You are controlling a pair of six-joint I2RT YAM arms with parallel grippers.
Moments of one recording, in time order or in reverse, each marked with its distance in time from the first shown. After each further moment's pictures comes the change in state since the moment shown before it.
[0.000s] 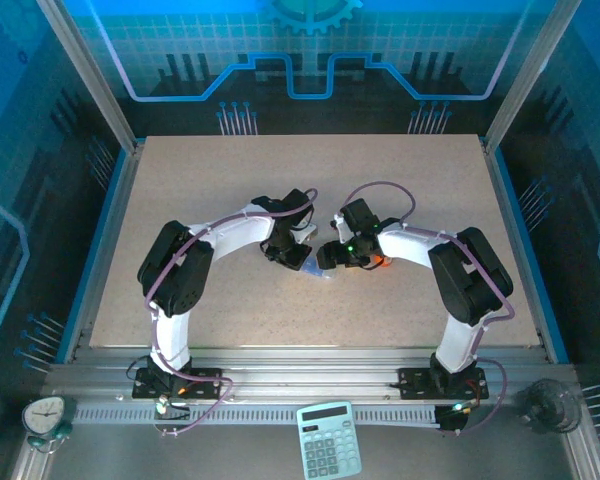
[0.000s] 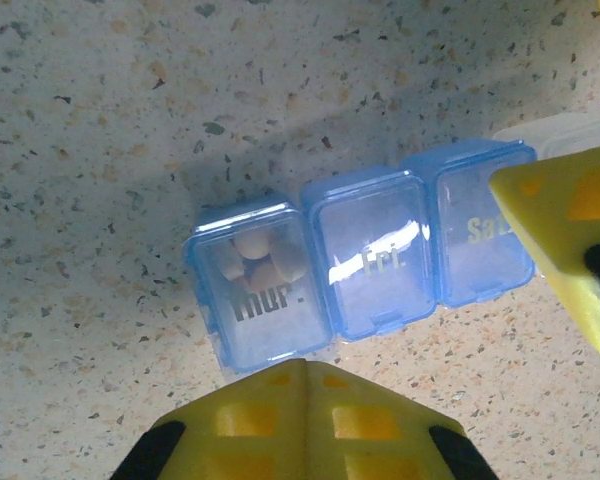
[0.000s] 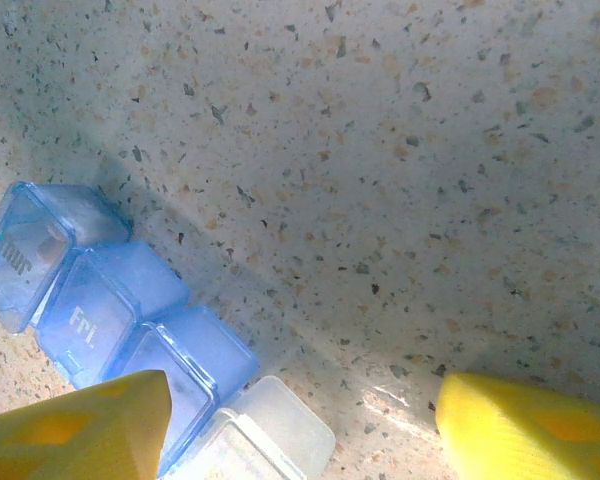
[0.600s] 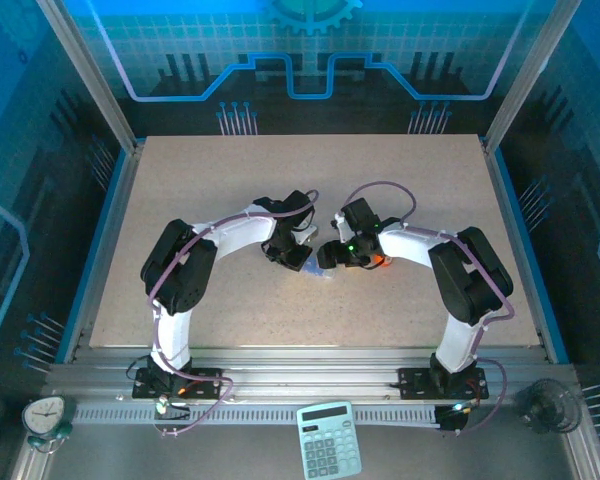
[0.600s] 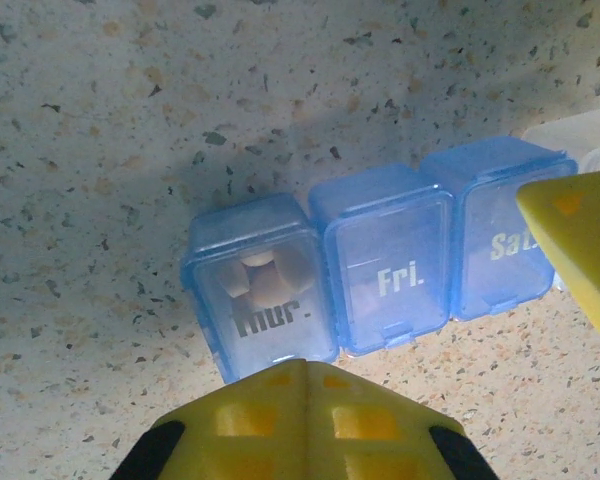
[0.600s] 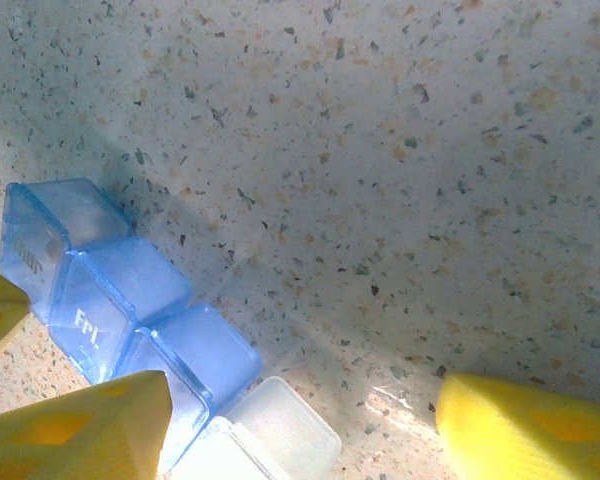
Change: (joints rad) left arm 0.000 0.023 0.000 0.016 0.000 0.000; right arm -0.007 0.003 0.000 0.003 -0.016 0.005
